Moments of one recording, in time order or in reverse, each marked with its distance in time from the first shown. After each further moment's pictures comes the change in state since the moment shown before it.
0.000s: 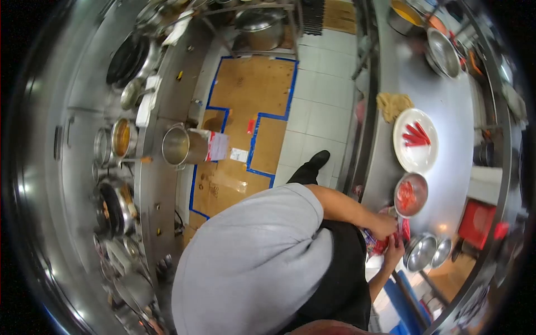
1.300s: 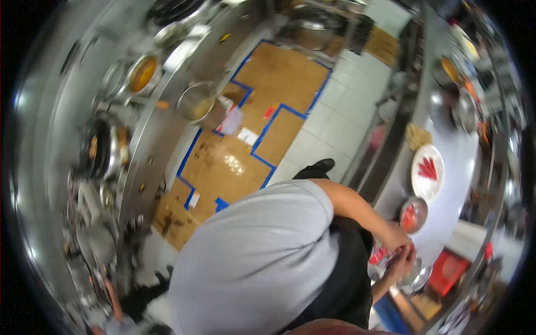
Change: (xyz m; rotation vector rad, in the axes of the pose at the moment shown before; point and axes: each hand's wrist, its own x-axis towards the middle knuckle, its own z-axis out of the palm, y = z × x) left_hand -0.069 0.083 -0.108 -0.252 0.192 -0.074; right_hand -0.042 -0.129 0.023 0.148 0.151 -0.307
